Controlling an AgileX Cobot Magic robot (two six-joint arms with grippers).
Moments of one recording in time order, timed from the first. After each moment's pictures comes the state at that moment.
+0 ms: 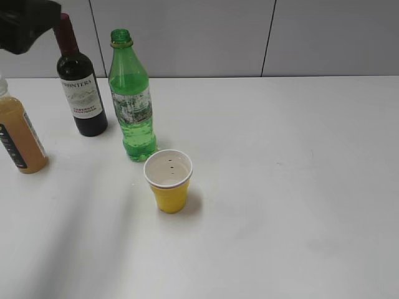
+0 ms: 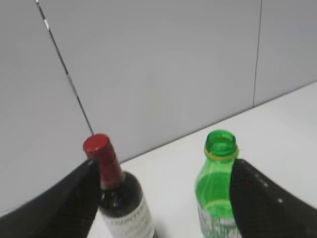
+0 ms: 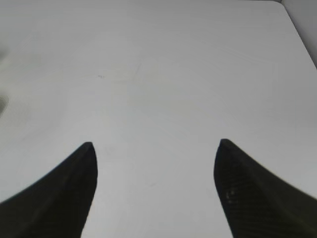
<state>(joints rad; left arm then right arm) -0.35 1.12 -0.75 0.11 -0.01 0.04 0.01 0.00 -0.41 0.16 0.95 -0.10</state>
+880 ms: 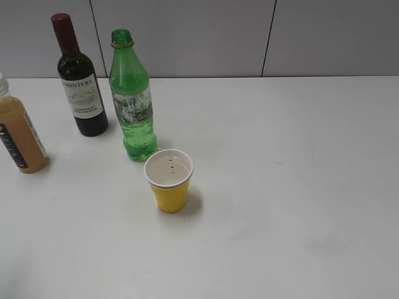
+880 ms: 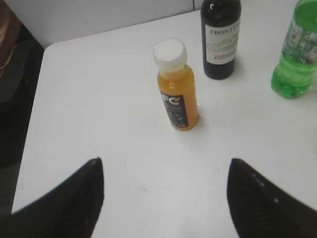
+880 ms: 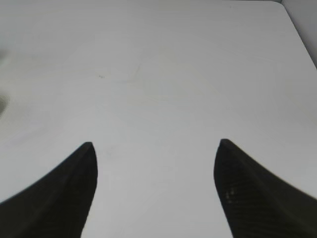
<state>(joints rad) -0.17 0.65 -0.76 0.12 0.87 0.03 0.01 0.00 -0.41 0.16 0.95 -0.10</state>
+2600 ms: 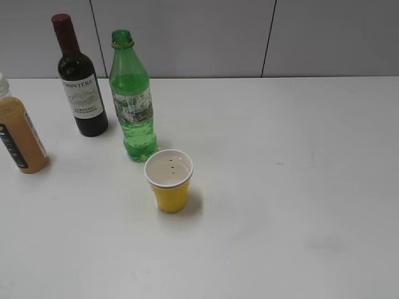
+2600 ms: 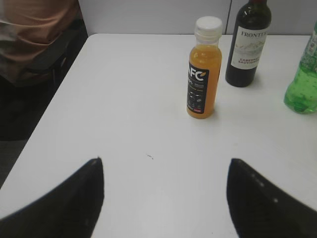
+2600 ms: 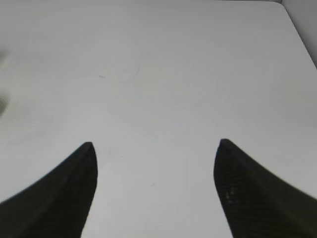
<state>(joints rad) -0.03 -0.01 -0.50 0.06 1.04 -0.04 0.01 0.00 -0.41 0.17 0.94 -0.10</state>
